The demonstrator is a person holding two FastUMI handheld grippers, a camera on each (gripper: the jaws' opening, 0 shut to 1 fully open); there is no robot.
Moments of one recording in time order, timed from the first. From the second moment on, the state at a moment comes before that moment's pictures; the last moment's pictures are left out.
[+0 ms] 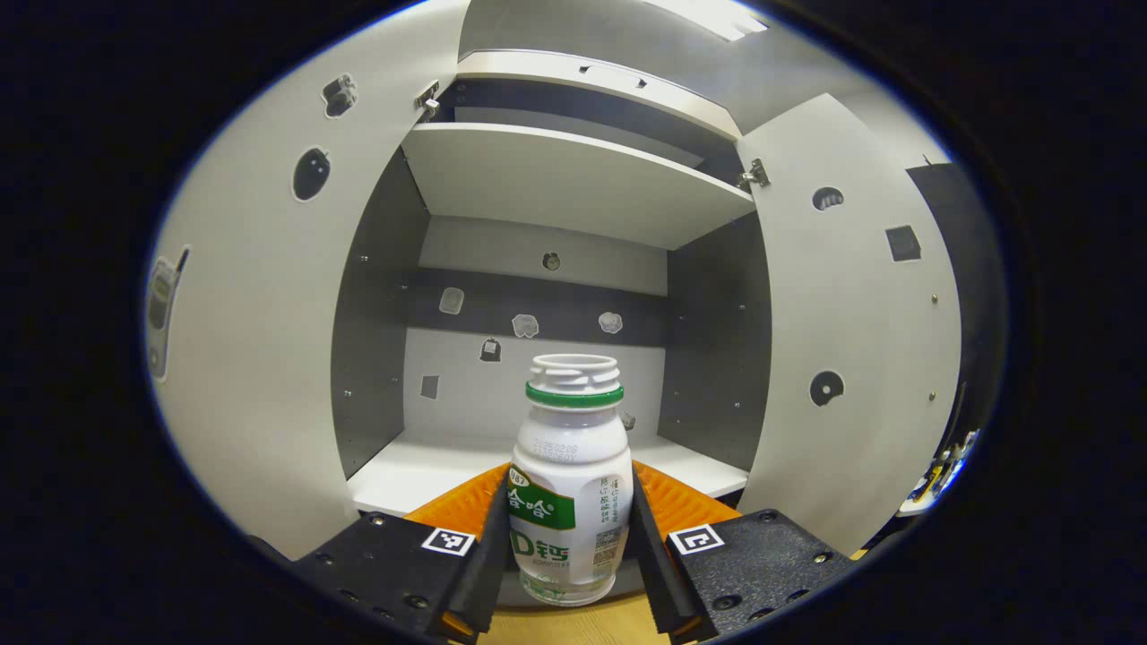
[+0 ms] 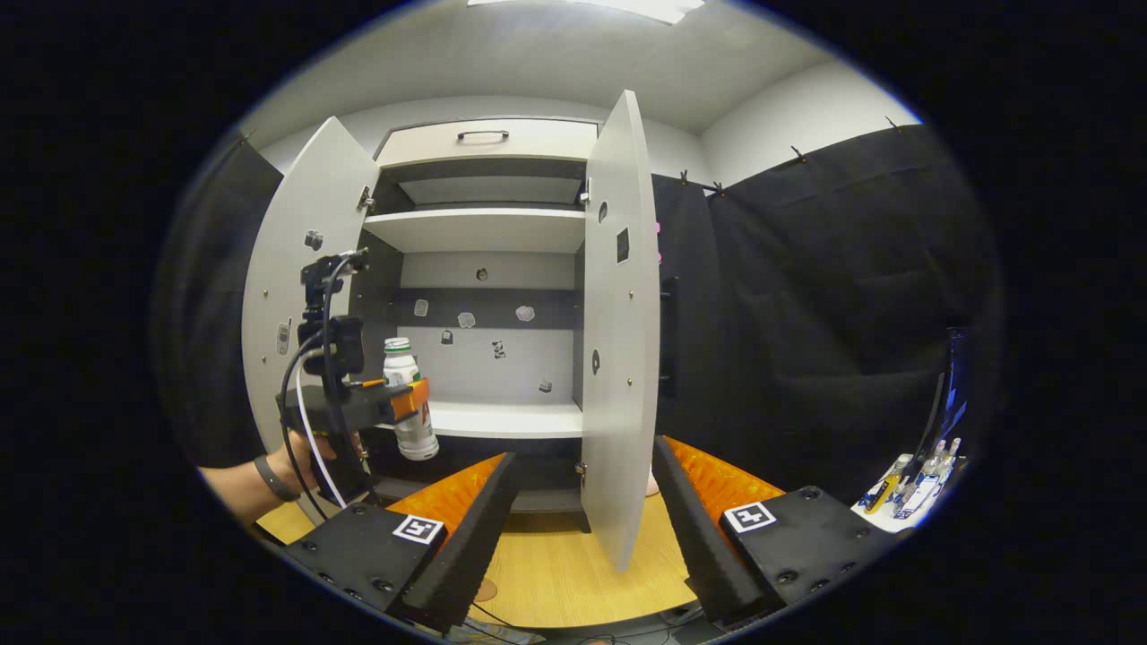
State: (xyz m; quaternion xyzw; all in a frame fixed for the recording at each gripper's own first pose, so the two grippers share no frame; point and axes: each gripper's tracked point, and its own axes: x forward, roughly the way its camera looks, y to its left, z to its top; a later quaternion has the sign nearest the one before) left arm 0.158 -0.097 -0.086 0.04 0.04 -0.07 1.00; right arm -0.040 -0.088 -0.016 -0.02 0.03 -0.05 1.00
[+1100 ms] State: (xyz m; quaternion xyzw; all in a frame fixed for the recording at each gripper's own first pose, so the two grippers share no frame) left arm 0.027 -0.111 -0.349 0.07 0.22 0.00 0.97; right arm -0.053 -0.091 0.014 -0.03 0.04 -0.06 1.00
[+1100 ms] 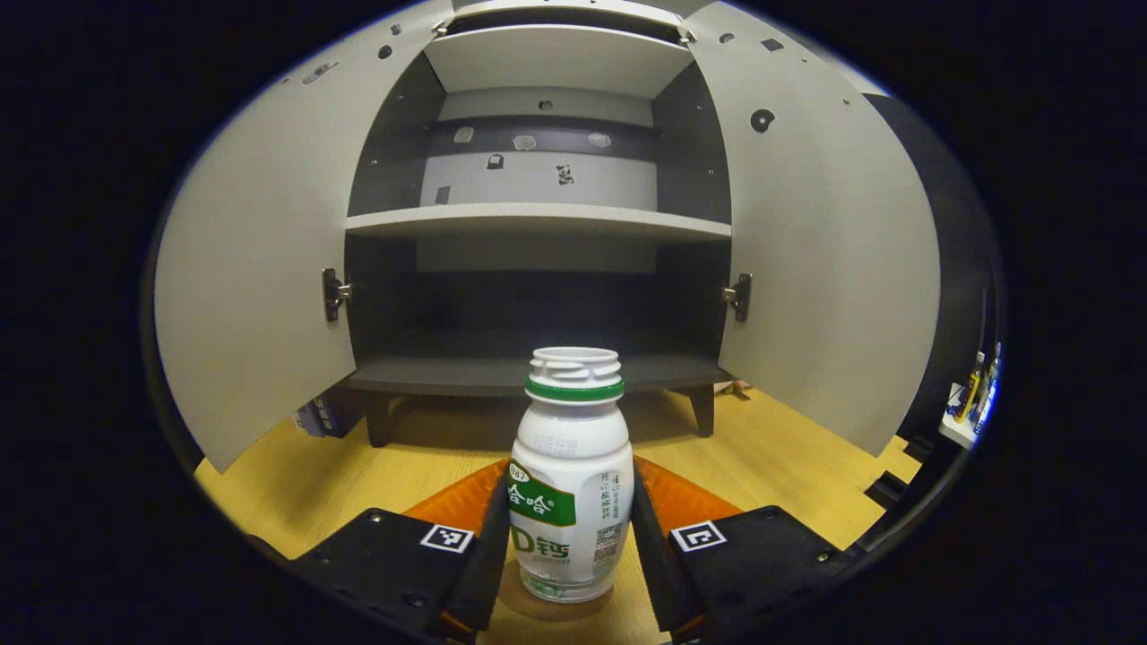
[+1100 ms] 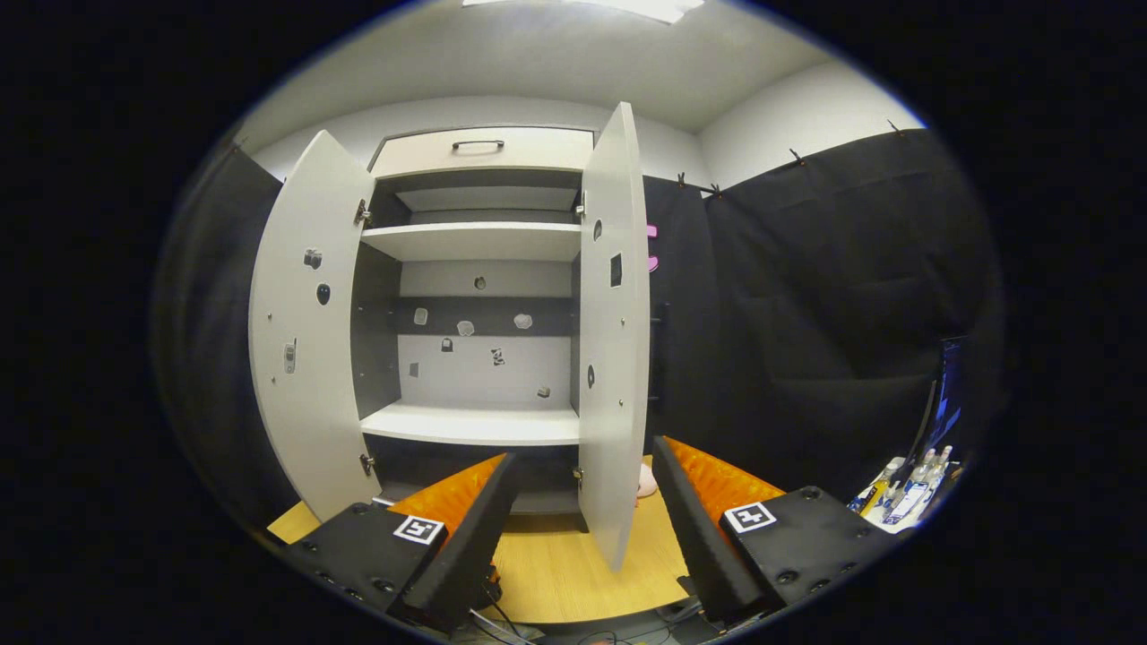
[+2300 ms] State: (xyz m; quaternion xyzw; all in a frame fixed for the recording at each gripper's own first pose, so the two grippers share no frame) left arm 0.001 -0.105 -0.376 0.02 0.32 0.02 0.95; right arm -0.038 -0.095 -0.001 -0.03 0.05 -0.06 1.00
